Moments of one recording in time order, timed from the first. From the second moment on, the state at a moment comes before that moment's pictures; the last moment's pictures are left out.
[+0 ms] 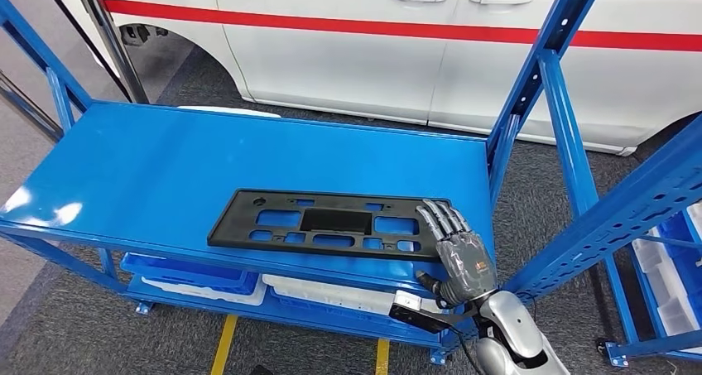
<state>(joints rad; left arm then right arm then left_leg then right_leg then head) -0.11 -0.22 1.00 -0.21 -1.27 0.14 -0.29 -0.20 -0.20 0.43 -1.42 0.91 -0.33 -0.24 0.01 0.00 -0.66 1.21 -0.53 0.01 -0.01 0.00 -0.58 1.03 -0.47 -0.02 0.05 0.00</state>
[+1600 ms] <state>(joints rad) -0.13 -0.22 0.97 -0.21 -1.30 0.13 -0.26 -0.38 -0.14 0.47 -1.16 0.99 -0.33 -0.22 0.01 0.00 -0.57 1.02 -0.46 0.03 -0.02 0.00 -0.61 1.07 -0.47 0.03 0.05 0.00</state>
